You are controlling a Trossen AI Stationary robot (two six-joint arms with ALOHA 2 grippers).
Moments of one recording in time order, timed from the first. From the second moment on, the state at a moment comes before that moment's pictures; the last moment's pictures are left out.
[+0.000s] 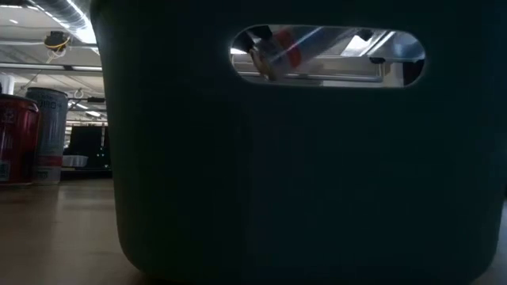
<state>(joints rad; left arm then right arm) -0.17 1.56 1.25 -0.38 -0.38 -0.21 0.09 1.26 1.20 -0.68 -0.04 0.23</state>
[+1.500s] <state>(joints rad) -0.18 1.51 1.25 -0.53 -0.37 -0.28 0.09 1.36 1.20 -0.45 0.18 0.07</state>
